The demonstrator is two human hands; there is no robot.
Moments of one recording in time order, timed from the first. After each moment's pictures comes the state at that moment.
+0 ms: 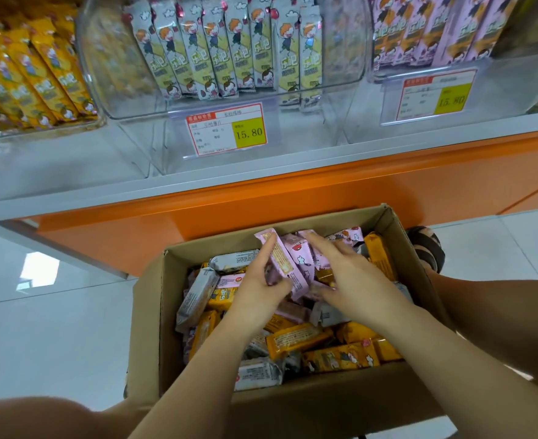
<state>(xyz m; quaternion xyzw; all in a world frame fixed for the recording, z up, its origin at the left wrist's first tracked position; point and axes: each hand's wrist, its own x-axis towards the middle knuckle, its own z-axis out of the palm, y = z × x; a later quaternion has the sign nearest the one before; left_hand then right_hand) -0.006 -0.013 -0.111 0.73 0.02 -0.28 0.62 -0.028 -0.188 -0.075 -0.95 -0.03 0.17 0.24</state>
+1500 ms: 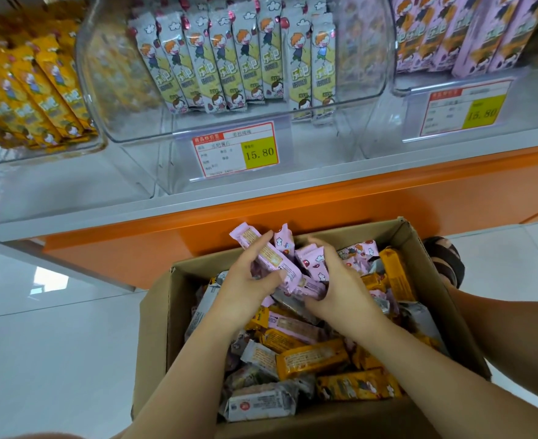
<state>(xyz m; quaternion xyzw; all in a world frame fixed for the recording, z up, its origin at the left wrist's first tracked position) 0.032 0.008 -0.094 0.76 0.01 -0.24 0.60 -0.008 -0.163 -0.108 -0.86 0.04 0.09 0.50</state>
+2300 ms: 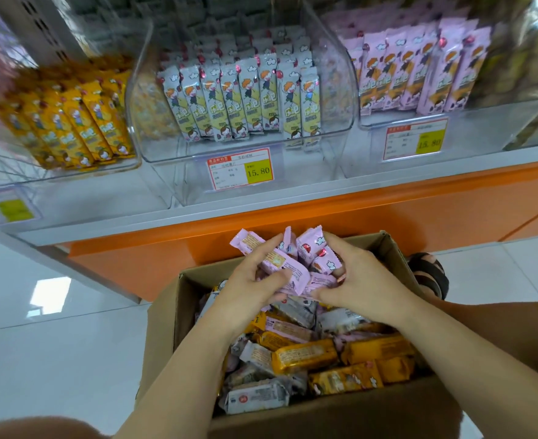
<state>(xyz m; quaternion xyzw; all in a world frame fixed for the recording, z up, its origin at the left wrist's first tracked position) 0.009 -0.003 -0.028 0.70 -0.02 -0.27 0.66 -0.015 -0.193 -0.025 -0.84 -0.06 0.12 0.52</state>
